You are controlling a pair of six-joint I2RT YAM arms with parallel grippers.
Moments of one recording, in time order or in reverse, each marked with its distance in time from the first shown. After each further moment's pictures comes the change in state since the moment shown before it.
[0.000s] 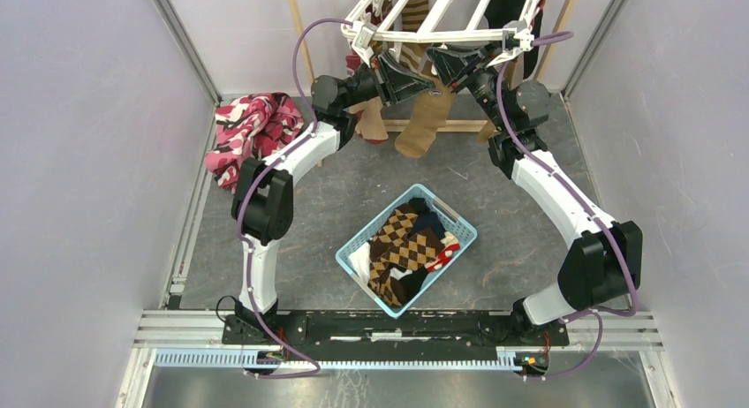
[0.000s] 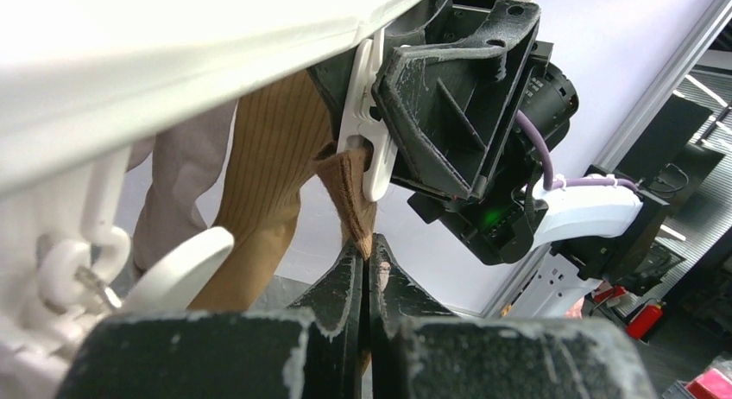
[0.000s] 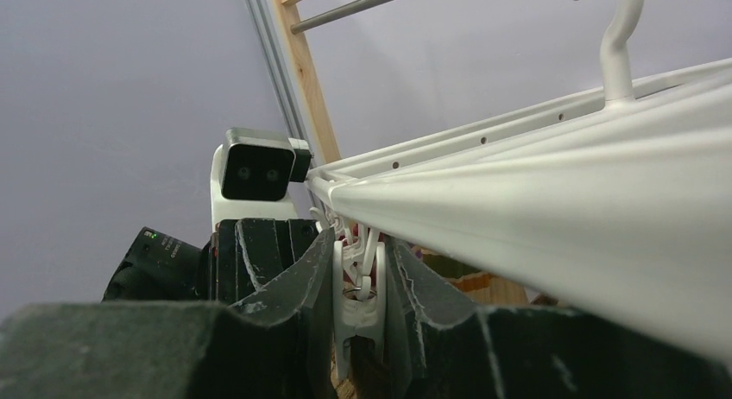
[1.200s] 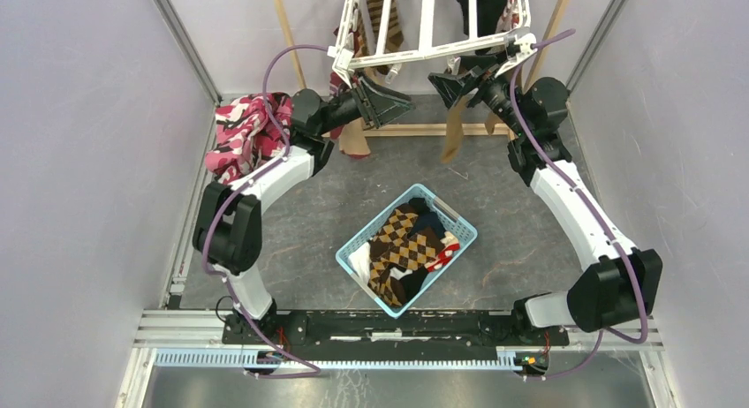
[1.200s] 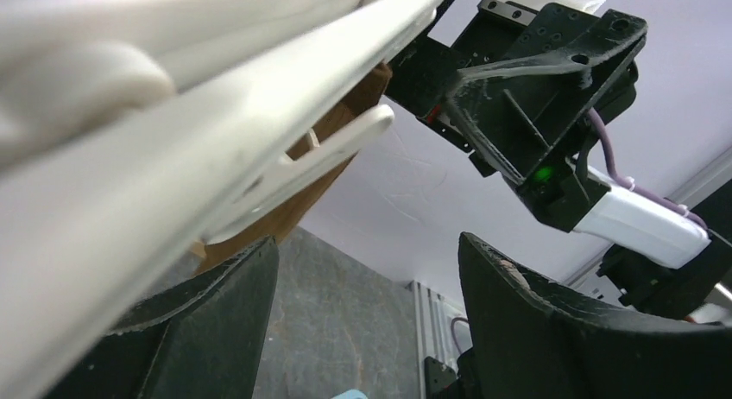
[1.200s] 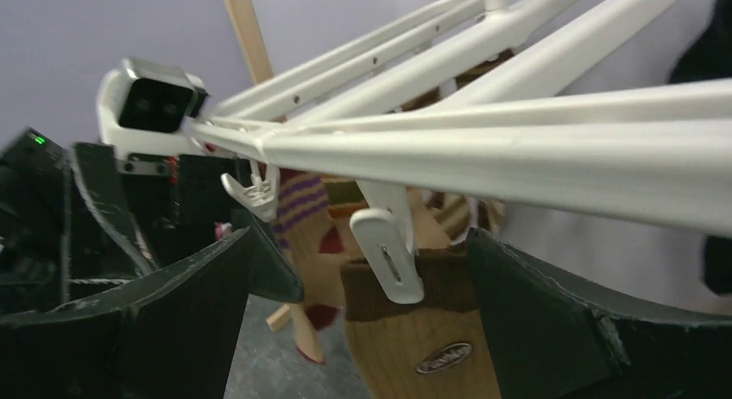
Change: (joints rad) left arm 0.040 -0.297 -0.412 -0.201 -0.124 0.167; right arm -0.075 -0.117 -0.031 -0.300 -0.095 -0.160
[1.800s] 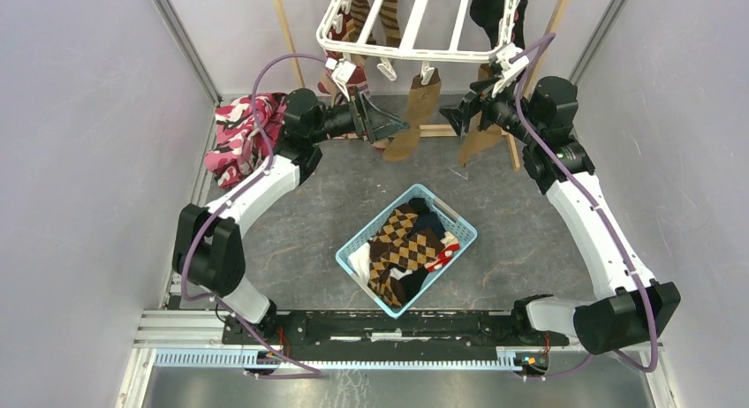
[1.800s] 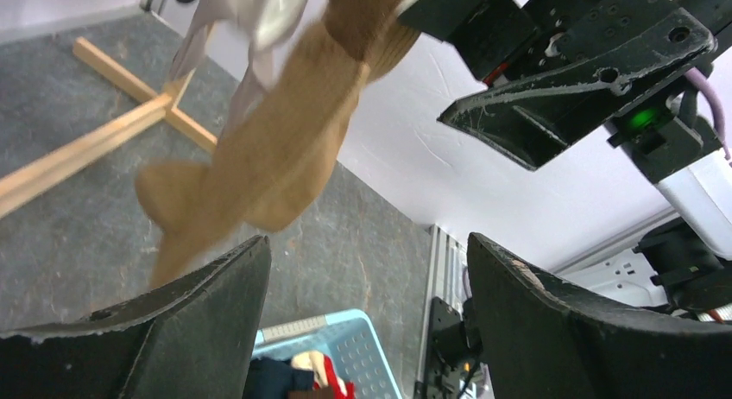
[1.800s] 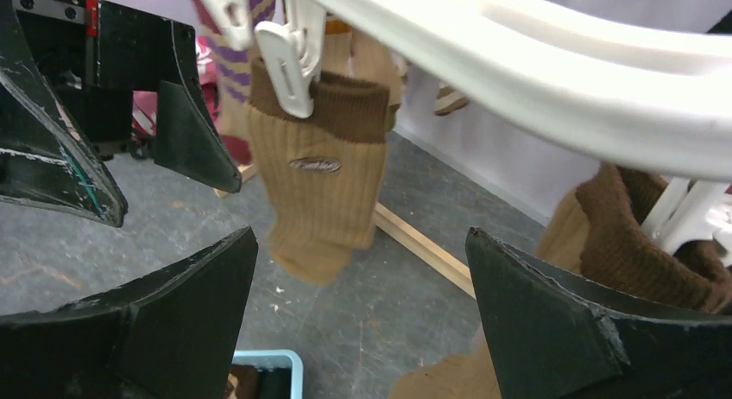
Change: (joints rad) left arm 0.002 -0.188 -0.090 -0.397 0.014 0.230; right arm -0.016 -0.122 0.039 -0.497 -0.022 -0.332
